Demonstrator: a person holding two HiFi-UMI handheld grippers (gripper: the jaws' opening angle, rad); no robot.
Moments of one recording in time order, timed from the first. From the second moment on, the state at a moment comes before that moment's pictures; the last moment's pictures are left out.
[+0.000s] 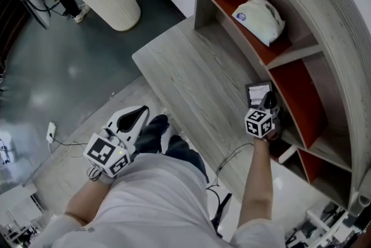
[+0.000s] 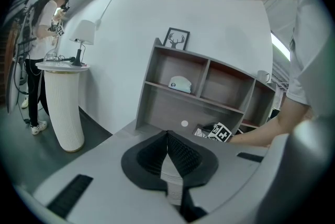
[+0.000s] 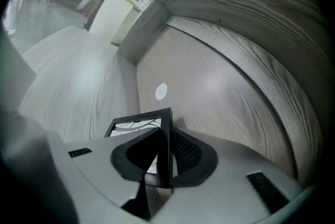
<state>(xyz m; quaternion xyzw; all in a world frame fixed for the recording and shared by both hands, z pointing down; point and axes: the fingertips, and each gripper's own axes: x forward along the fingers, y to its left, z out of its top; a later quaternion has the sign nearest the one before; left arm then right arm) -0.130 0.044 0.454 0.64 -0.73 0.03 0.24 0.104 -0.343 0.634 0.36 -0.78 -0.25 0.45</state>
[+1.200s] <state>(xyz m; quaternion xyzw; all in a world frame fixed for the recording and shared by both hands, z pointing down) -0.127 0.034 0.463 0.64 -0.73 0.04 0.25 0.086 -0.370 0.637 0.29 -0.74 -0.41 0.45</state>
